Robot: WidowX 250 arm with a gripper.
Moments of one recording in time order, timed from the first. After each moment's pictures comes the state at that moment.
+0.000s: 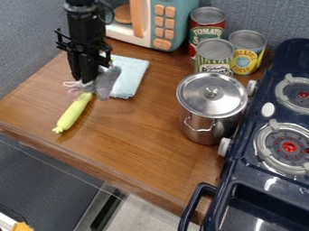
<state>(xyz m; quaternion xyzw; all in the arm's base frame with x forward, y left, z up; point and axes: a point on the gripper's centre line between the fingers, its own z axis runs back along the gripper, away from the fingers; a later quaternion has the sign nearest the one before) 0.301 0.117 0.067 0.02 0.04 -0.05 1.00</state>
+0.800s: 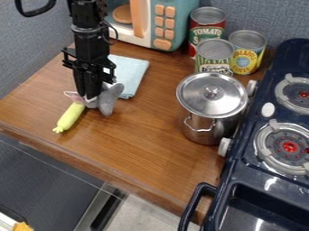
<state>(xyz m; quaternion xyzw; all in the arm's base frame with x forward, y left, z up) 0.300 0.119 0.039 0.02 0.07 -0.04 1.00</state>
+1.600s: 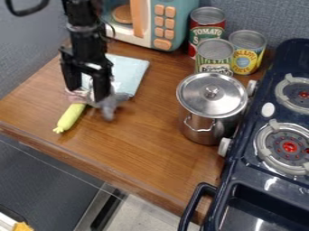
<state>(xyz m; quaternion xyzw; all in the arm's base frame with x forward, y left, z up) 0.294 0.115 0.057 0.01 0.03 -0.05 1.00</state>
